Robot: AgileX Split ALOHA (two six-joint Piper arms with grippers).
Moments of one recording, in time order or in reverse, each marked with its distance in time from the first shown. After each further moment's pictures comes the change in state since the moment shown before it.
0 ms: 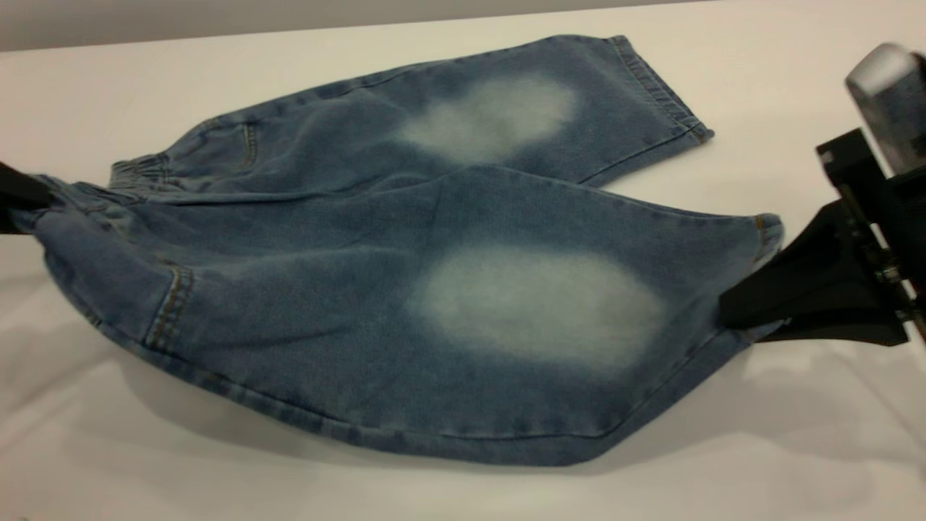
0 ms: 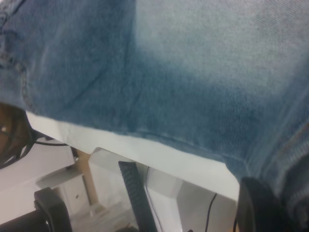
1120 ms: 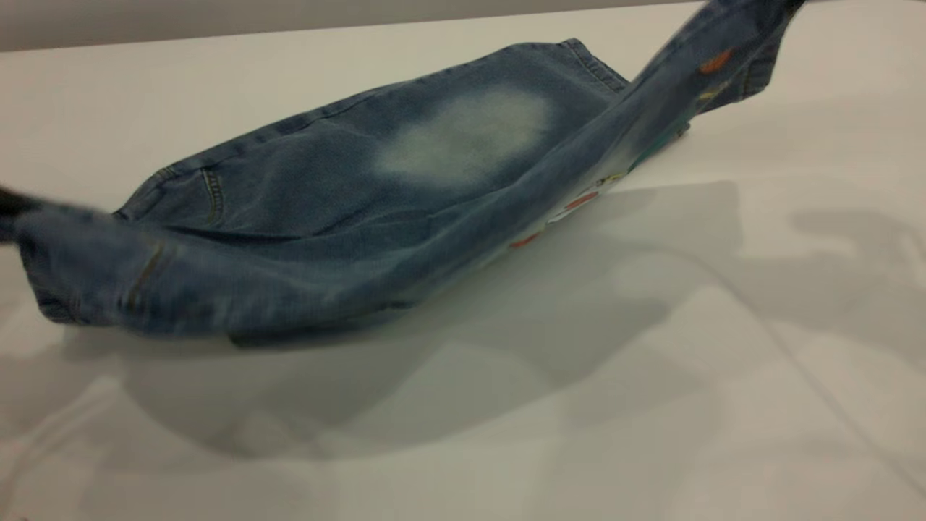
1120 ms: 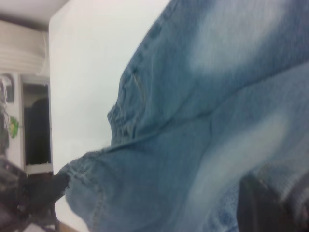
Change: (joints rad) left arm 0.004 -0.116 0.117 -0.140 -0.096 -0.078; right arm -0.001 -0.324 -0.332 -0.188 -0.079 0.484
